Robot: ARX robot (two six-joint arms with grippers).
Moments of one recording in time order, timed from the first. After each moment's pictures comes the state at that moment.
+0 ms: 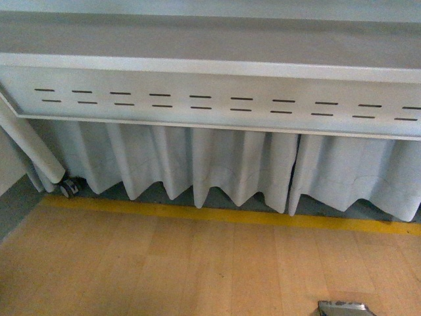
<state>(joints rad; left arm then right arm) 0.00 0.01 0.01 -0.01 0.00 -0.02 0.00 0.00 0.01 0.00 0.00 -0.01</state>
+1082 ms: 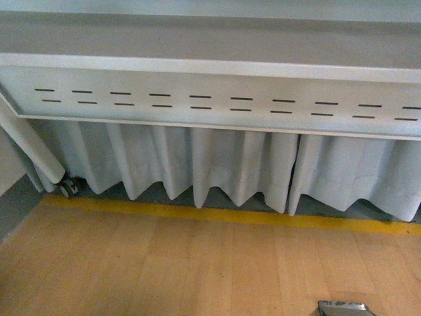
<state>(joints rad) 0.00 0.01 0.01 -0.01 0.00 -0.02 0.00 0.00 0.01 0.00 0.00 -0.01</state>
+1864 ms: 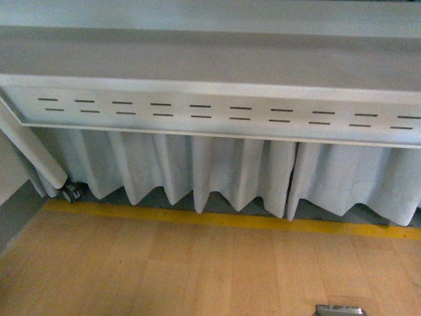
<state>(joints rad) 0.00 0.01 0.01 -0.01 0.00 -0.02 0.00 0.00 0.01 -0.01 0.00 -0.01</state>
